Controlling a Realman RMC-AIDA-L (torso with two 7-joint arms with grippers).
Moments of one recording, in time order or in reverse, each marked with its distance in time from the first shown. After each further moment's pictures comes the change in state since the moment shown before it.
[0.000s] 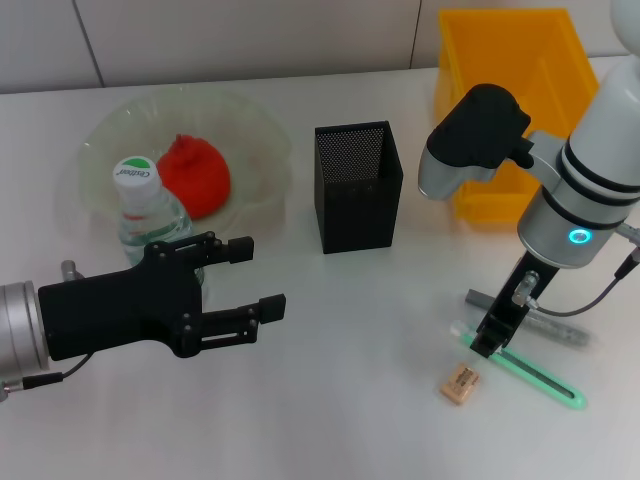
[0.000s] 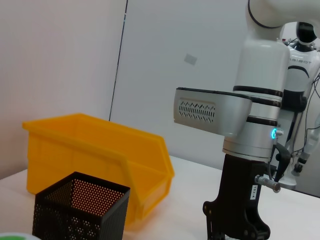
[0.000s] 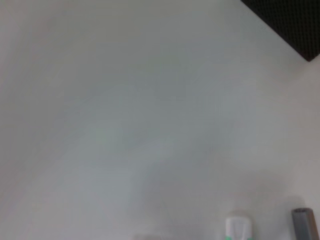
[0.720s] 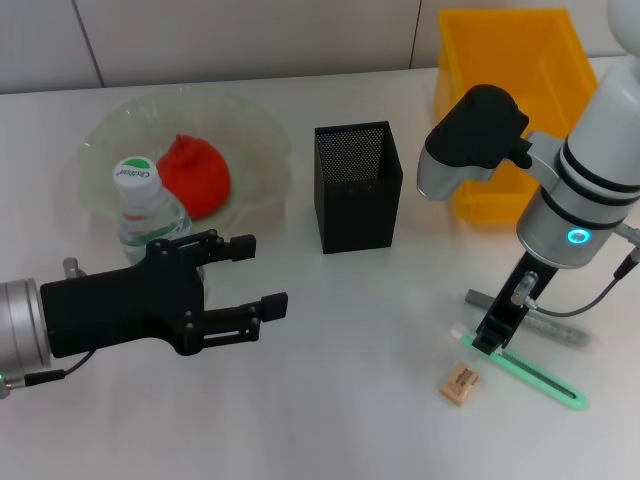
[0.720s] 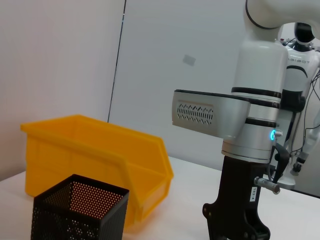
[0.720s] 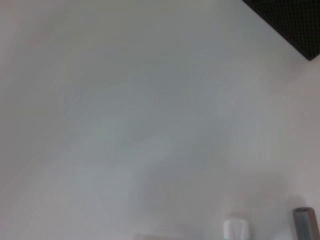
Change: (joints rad) left arm -0.007 0.000 0.000 -0.002 0.000 0.000 0.001; right arm 0.006 0.000 -0.001 0.013 0.000 0.000 0.002
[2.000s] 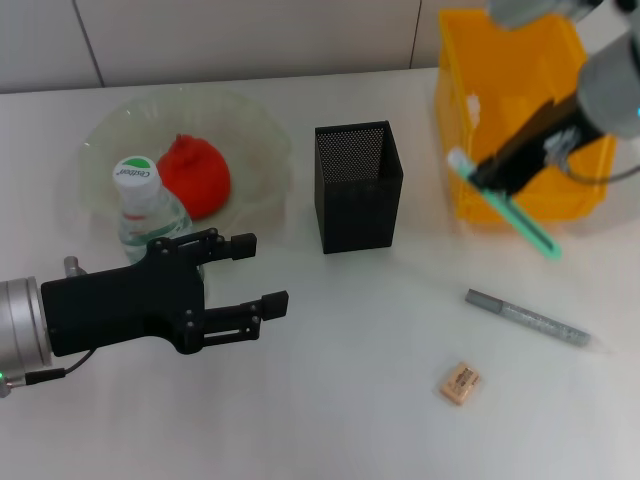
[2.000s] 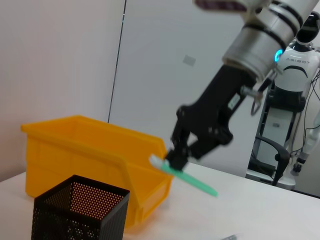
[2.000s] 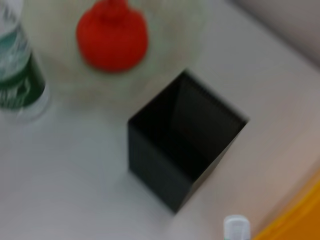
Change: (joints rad) left arm -0.003 0.000 -0.002 -0.002 0.000 0.000 0.000; right arm -0.140 -0.003 0.145 -0.599 0.001 -0.051 0.037
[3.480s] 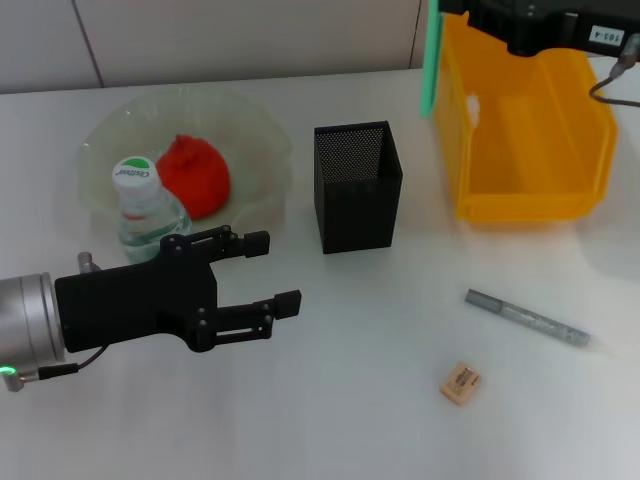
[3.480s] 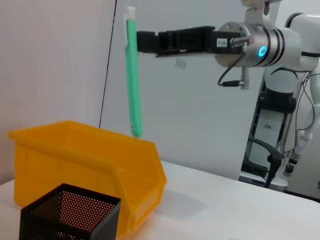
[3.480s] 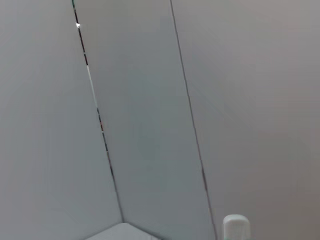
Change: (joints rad) left arm -0.026 -0.004 0.008 -0.028 -0.009 0.002 0.023; right arm -0.218 -0.009 0.369 0.396 1.056 0.319 -0.752
